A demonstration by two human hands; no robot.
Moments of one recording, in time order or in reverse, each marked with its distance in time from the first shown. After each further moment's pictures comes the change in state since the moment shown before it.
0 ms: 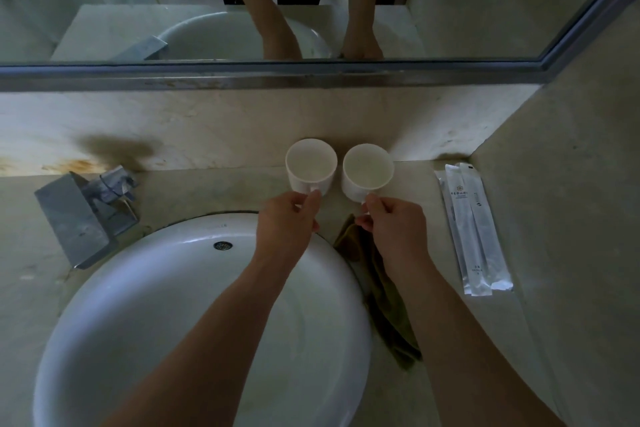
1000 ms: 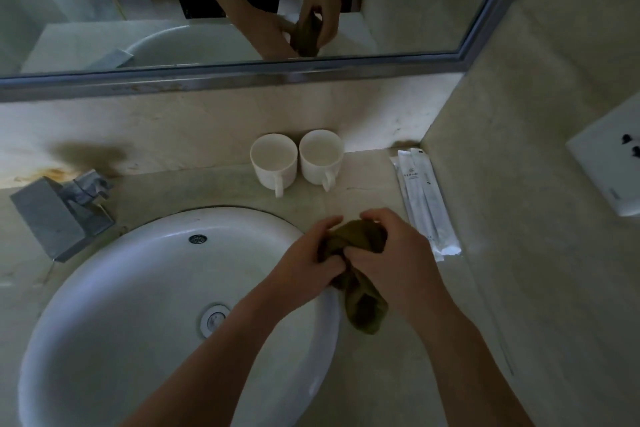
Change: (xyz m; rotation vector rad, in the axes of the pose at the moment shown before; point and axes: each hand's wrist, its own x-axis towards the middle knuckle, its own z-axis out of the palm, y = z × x) left_hand -0.083 -0.013 0.036 0.040 -0.573 0.188; right_hand -0.085 0.016 -0.088 -0.460 -0.112 -0.267
